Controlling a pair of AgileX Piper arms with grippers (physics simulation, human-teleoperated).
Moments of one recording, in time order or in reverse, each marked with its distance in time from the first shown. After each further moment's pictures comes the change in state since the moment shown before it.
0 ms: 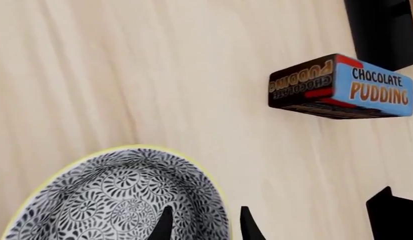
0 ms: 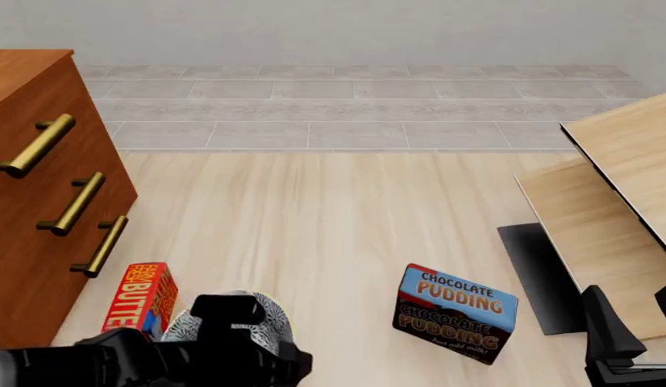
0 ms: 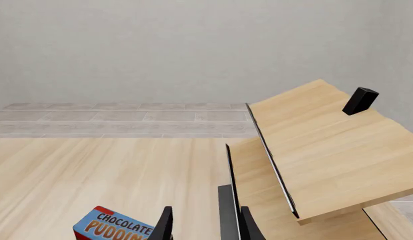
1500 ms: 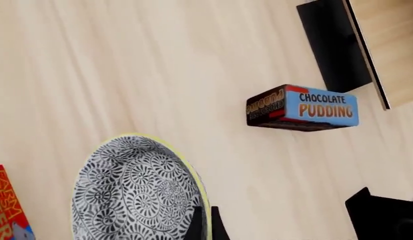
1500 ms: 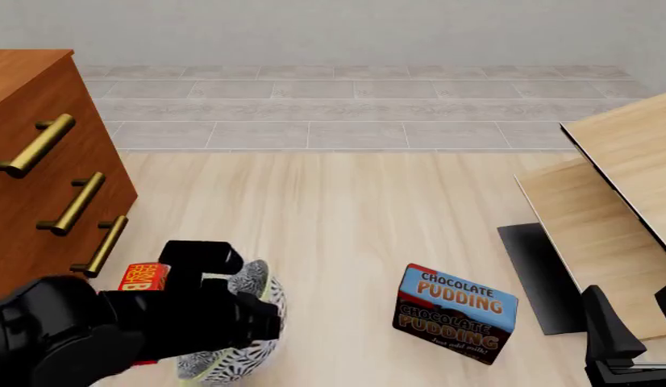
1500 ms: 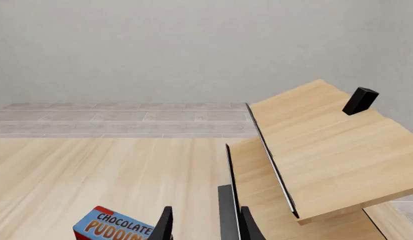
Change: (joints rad) left arm 0.075 -0.224 -0.178 0.332 0.127; right arm 0.000 0.000 0.000 0.000 0.000
